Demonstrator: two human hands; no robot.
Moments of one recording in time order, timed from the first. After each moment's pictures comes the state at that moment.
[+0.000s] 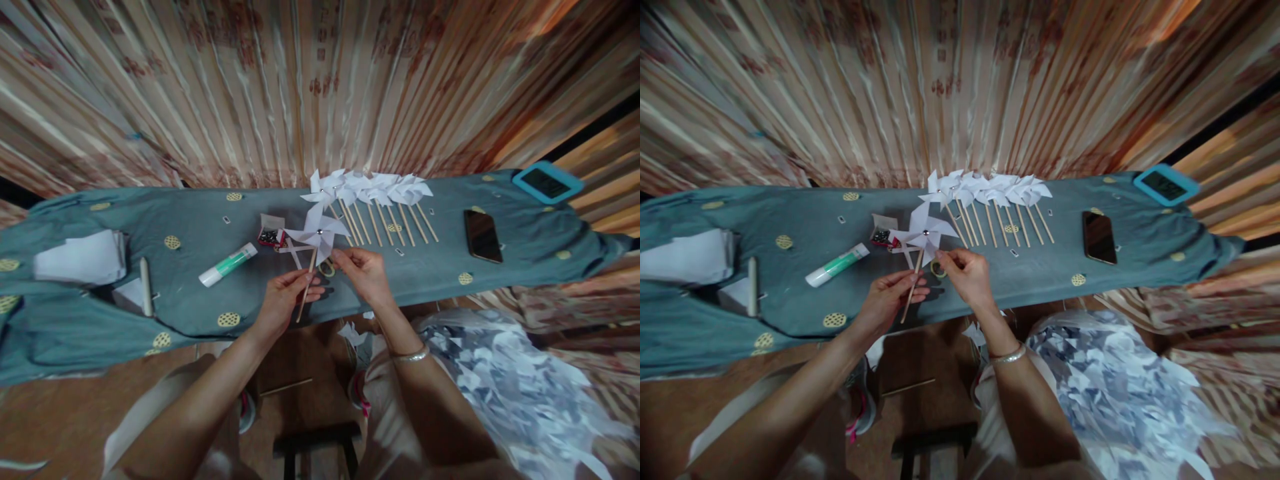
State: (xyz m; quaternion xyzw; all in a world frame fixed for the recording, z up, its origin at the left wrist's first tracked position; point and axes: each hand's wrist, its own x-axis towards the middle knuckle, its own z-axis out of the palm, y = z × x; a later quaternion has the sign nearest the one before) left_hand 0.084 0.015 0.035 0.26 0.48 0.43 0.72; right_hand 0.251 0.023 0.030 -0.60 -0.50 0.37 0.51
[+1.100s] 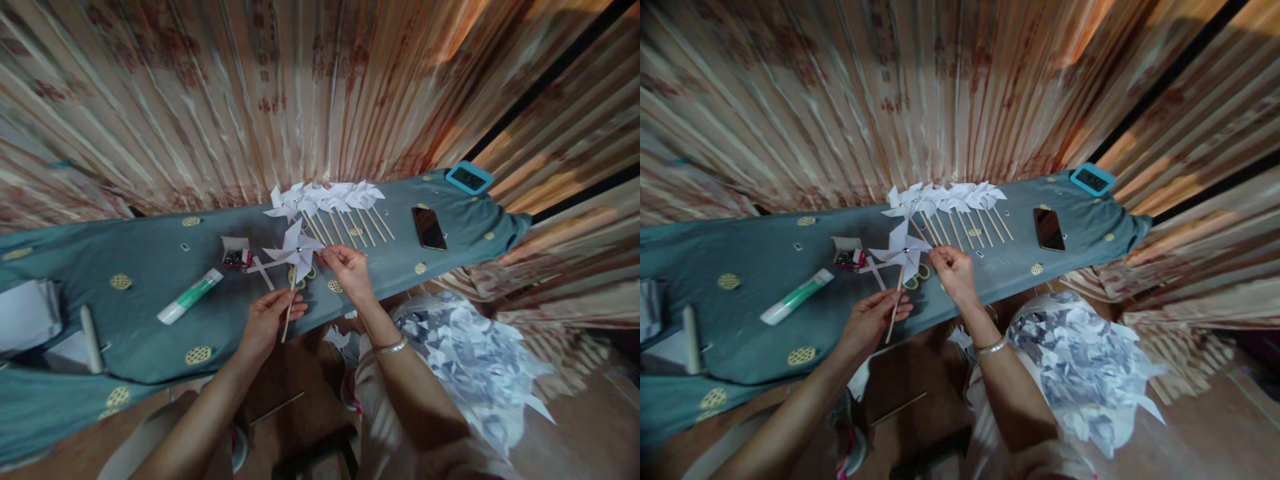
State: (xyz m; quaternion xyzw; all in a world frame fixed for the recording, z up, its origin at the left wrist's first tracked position) left_hand 0.102 0.015 0.037 0.25 0.49 0.40 0.73; right_hand 0.274 0.036 0.036 -0.57 -0.38 0.37 0.62
